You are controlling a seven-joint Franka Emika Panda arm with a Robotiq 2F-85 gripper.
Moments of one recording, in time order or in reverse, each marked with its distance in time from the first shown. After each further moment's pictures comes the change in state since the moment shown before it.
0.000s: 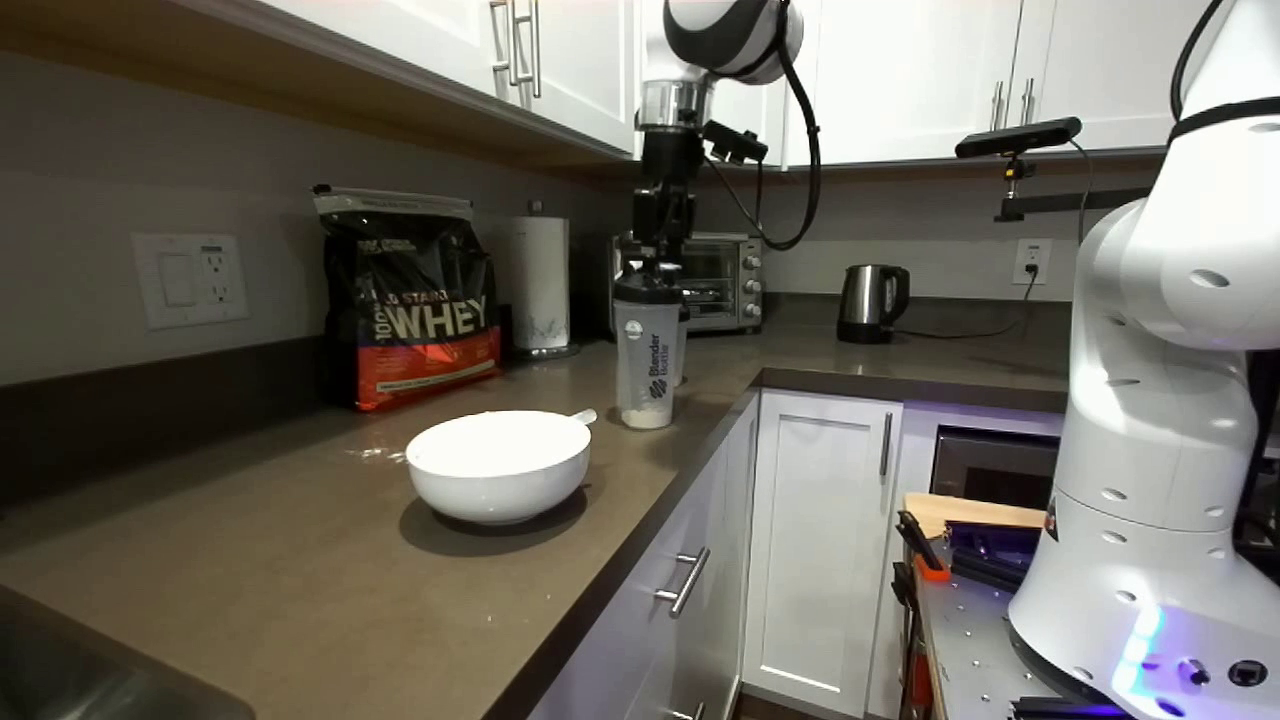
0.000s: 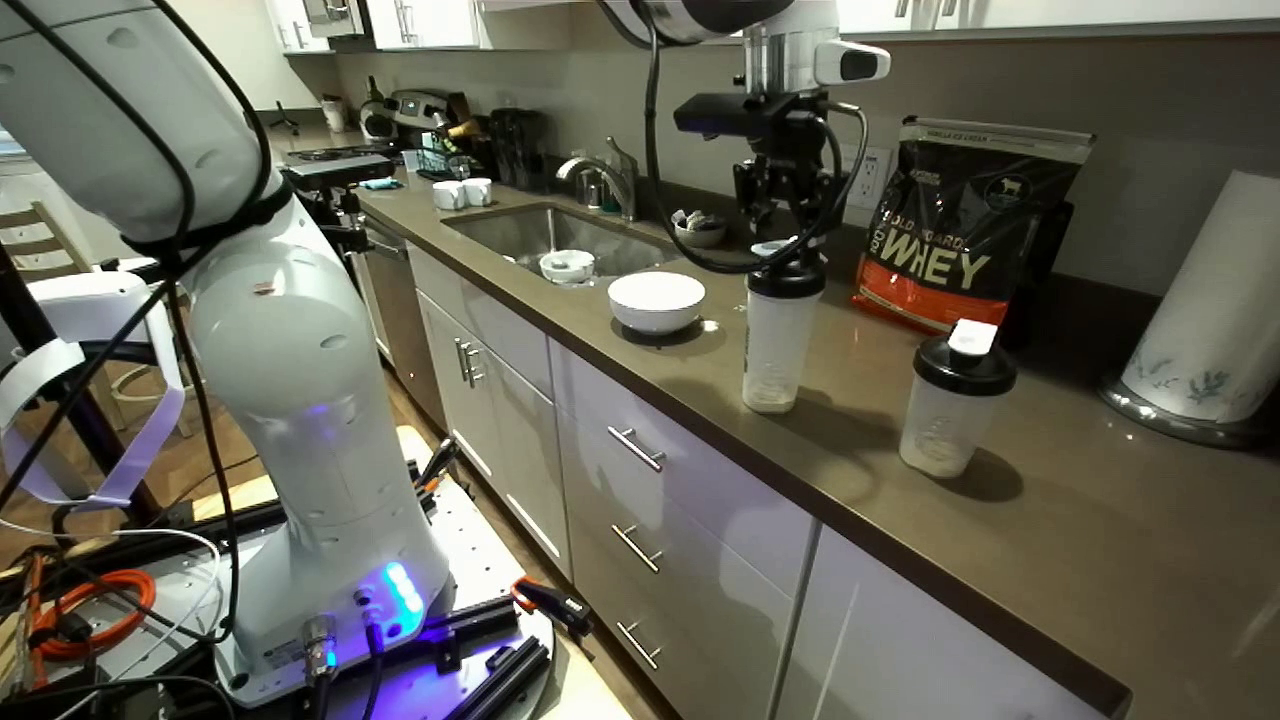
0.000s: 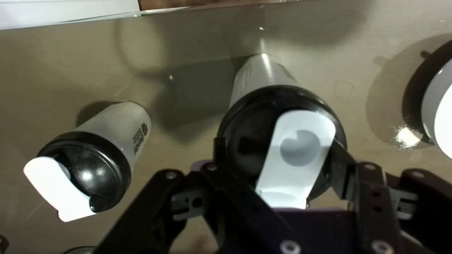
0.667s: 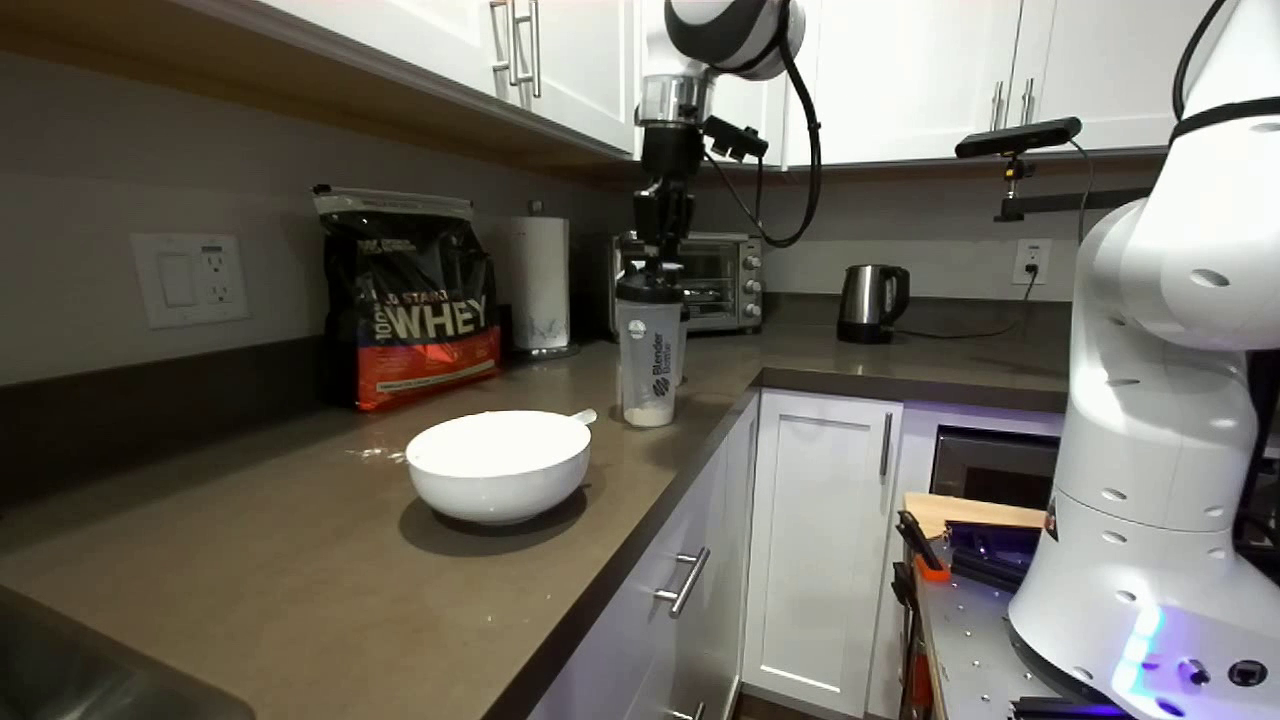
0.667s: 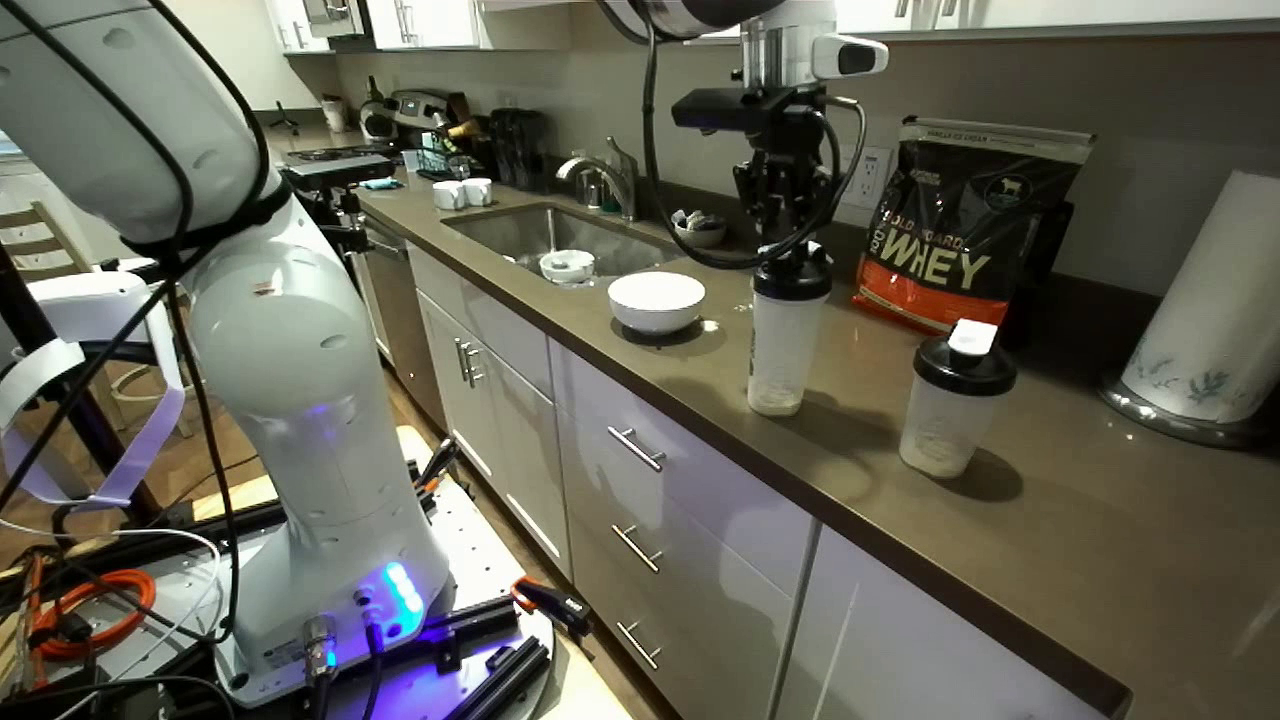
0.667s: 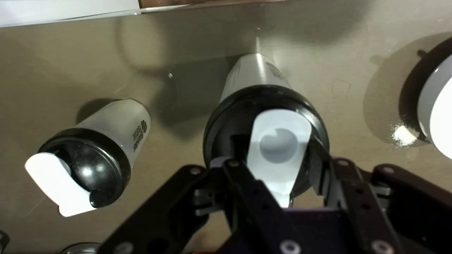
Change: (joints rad) arm 0.000 -0.009 0.005 0.000 0.000 -0.004 0.001
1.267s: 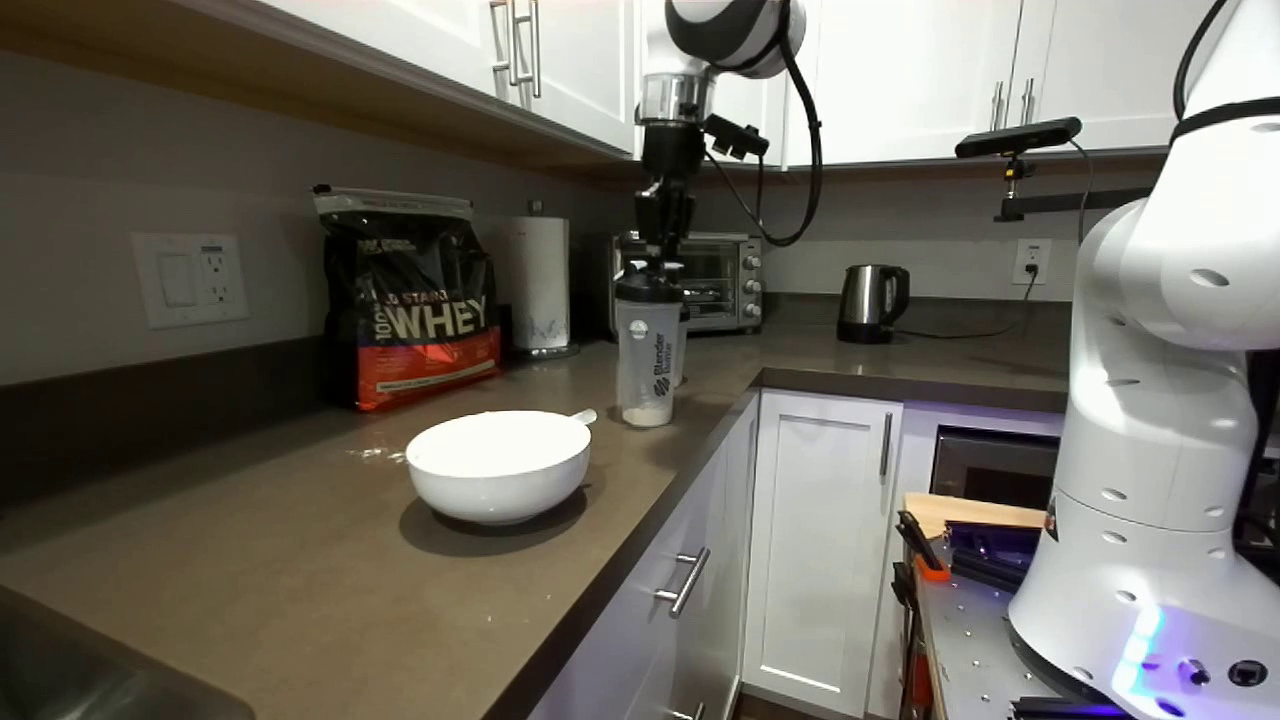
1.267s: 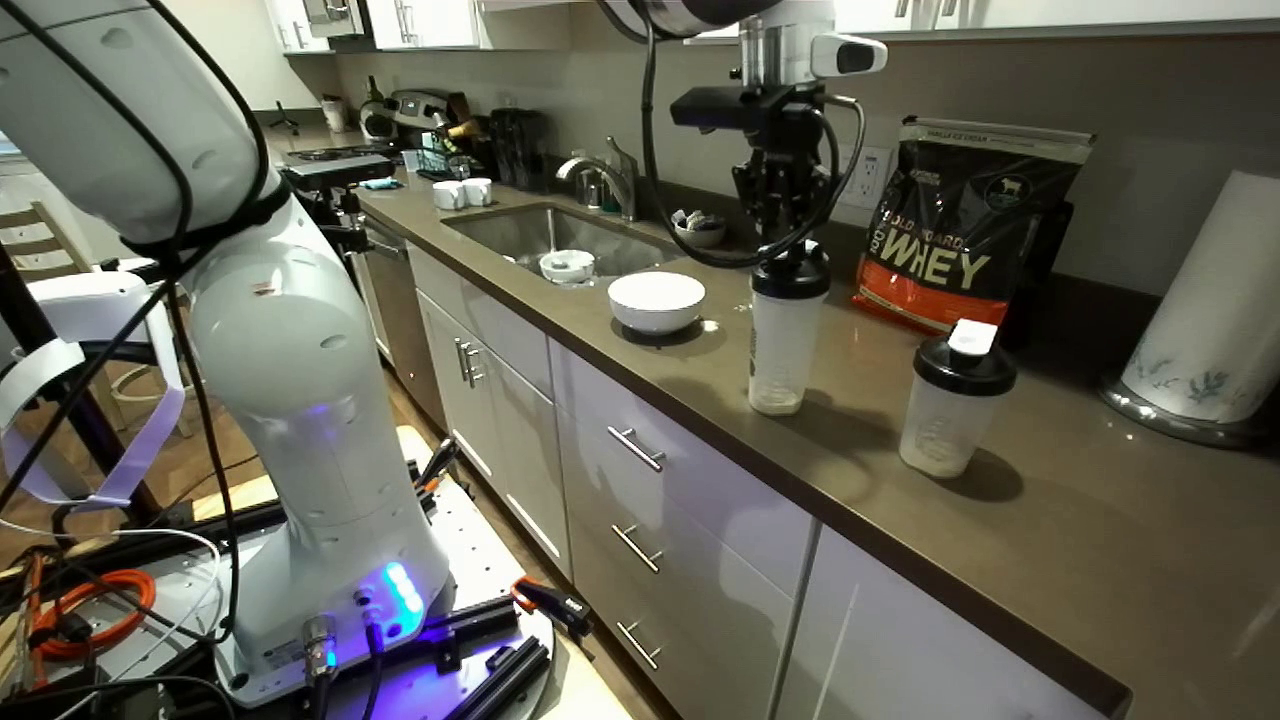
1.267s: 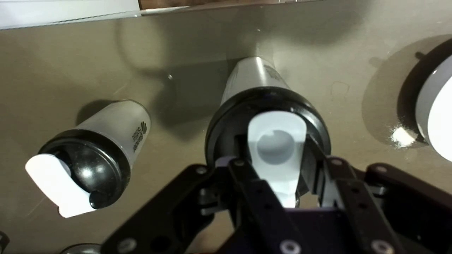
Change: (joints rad) arm 0.000 -0.004 0.002 0.000 -0.001 -0.008 0.000
